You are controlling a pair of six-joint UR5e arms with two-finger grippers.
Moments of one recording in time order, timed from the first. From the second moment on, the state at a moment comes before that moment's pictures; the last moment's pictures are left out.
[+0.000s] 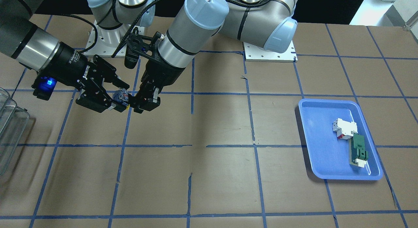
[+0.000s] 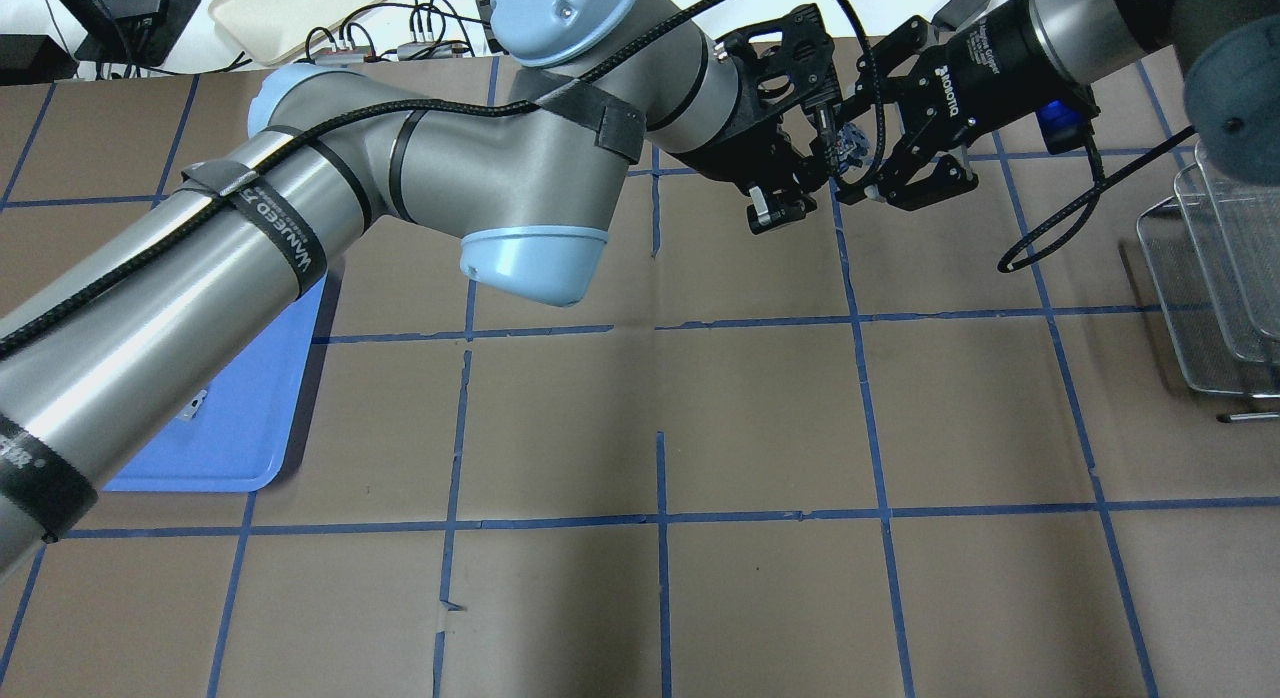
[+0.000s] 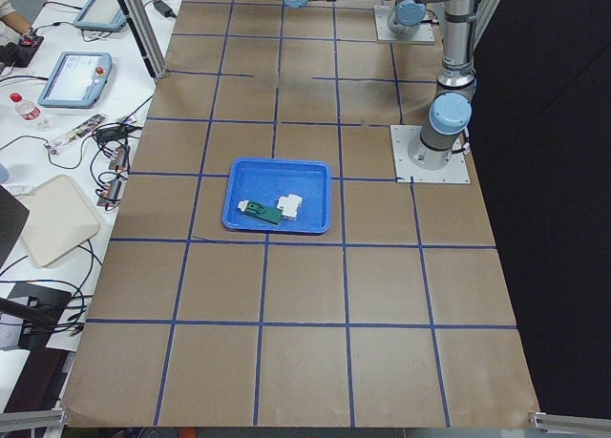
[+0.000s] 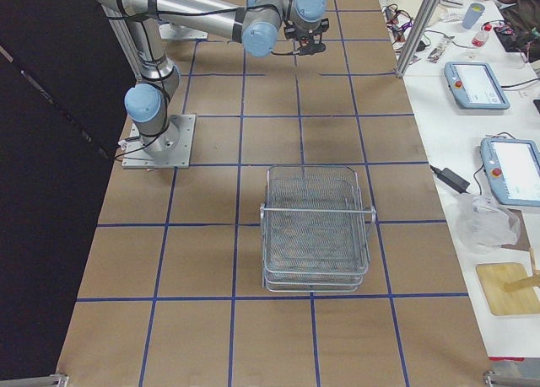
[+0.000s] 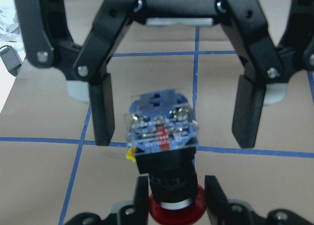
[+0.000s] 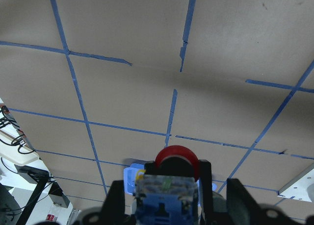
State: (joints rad) left arm -1.98 -1.89 -1.54 -0.83 1.13 0.99; right arm 1.38 -1.51 1.67 -1.67 -0.85 1.21
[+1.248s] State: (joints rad) left arm -1.98 -1.88 -1.55 -0.85 1.14 0.93; right arm 1.37 -1.50 1.67 -1.65 -0.79 1.20
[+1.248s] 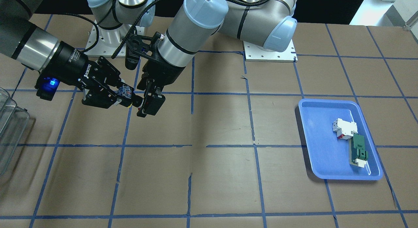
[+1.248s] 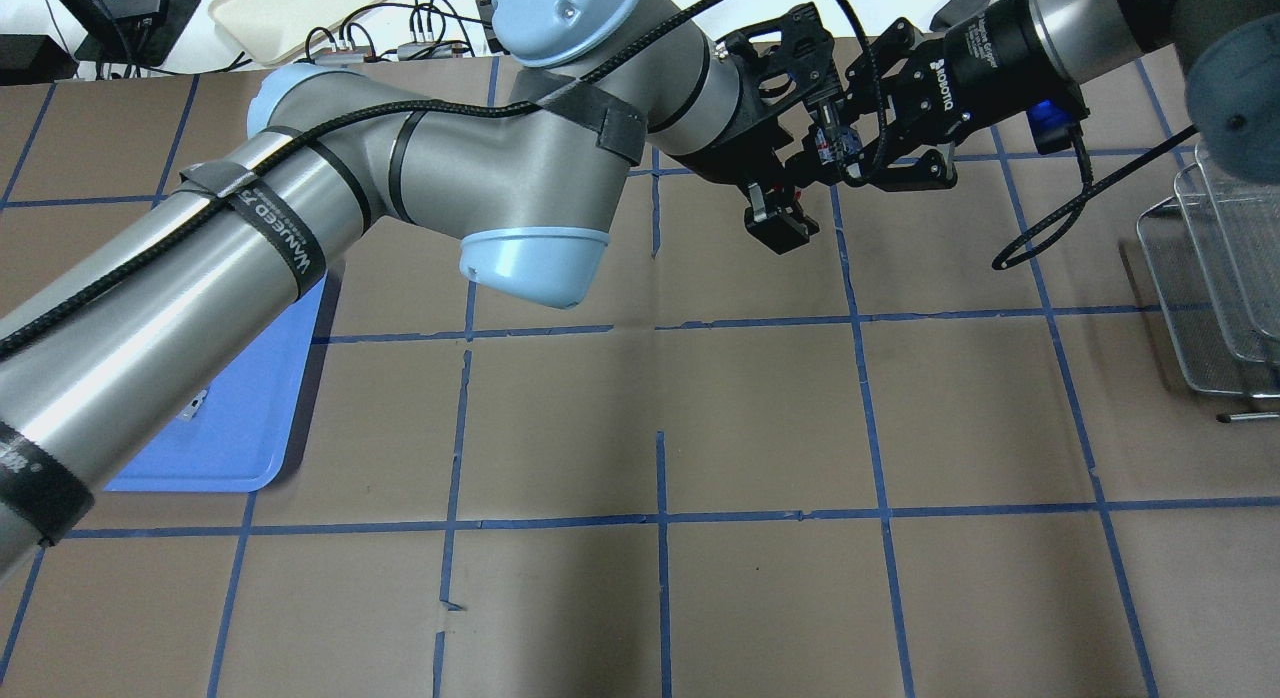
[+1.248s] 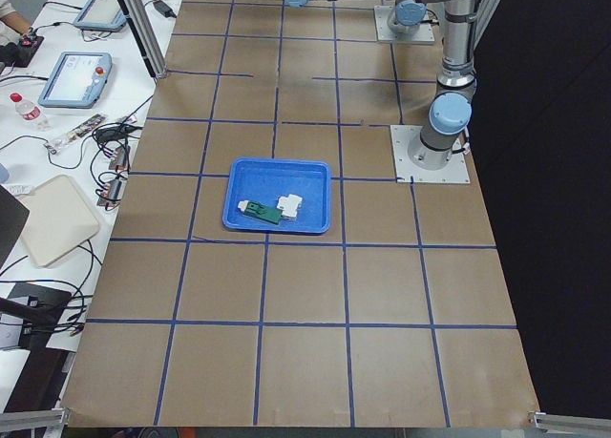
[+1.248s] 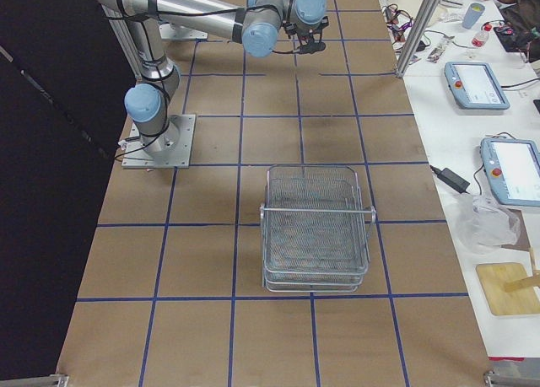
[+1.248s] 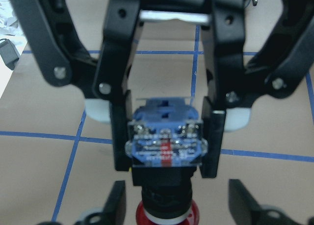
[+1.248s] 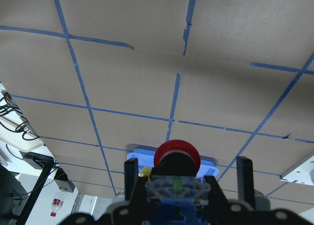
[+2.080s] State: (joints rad) left arm -1.85 -1.79 -1.54 -1.30 1.23 0.87; right arm 1.29 -1.51 1.62 -1.63 -1.00 0.87
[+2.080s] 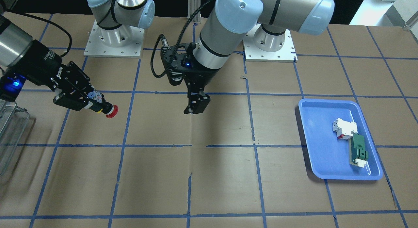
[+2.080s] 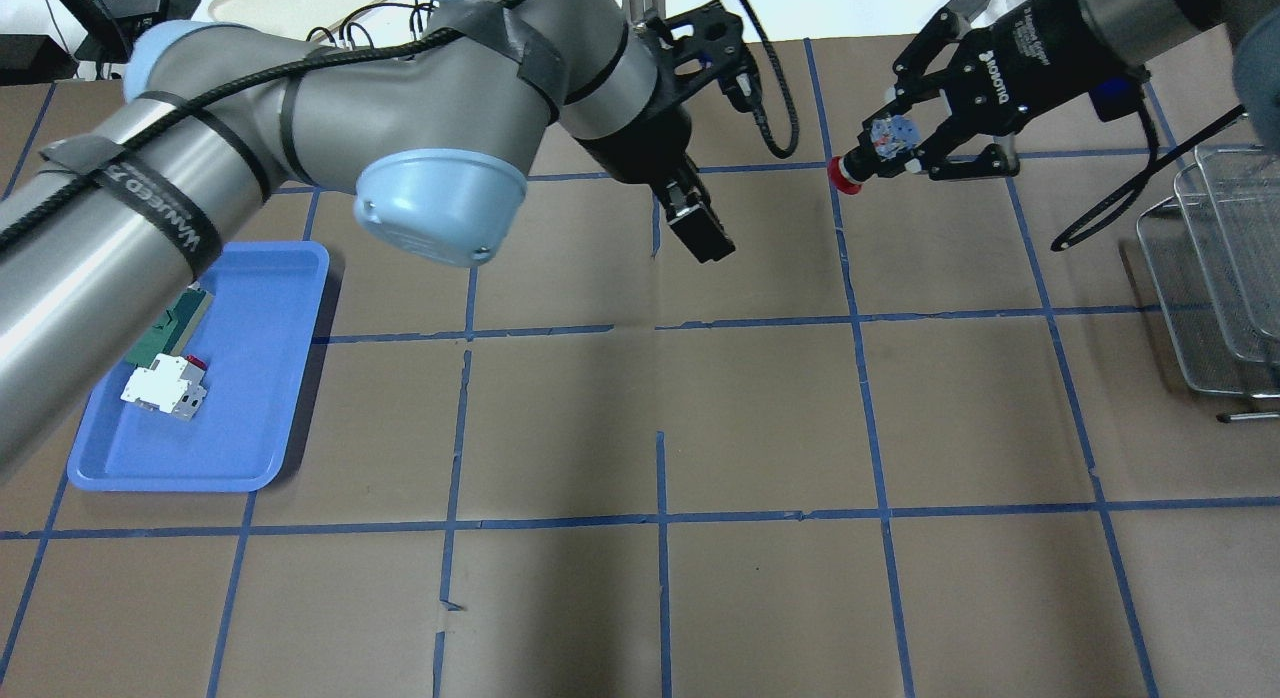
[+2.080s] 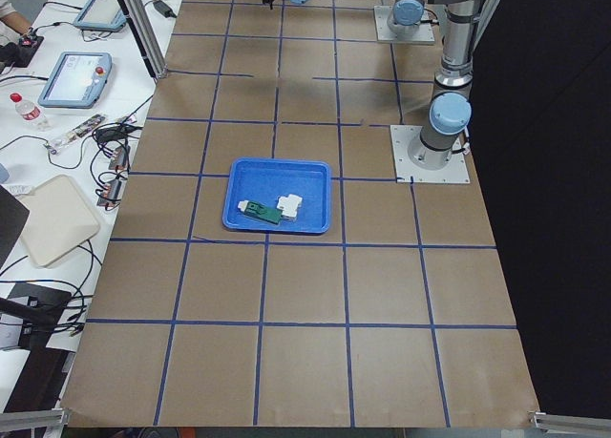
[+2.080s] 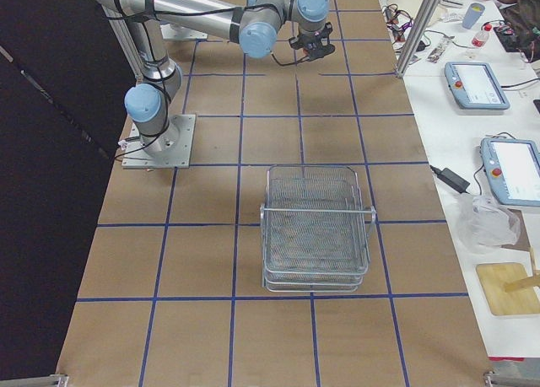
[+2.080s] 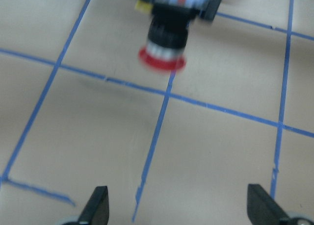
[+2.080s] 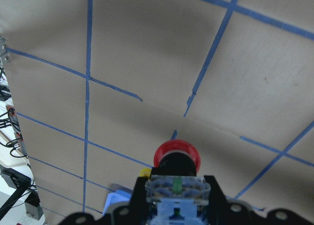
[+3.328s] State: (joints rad) left arm -1.66 -1.66 -1.56 -1.47 1.67 0.32; right arm 0.93 -1.43 1.57 -1.70 -1.56 -0.27
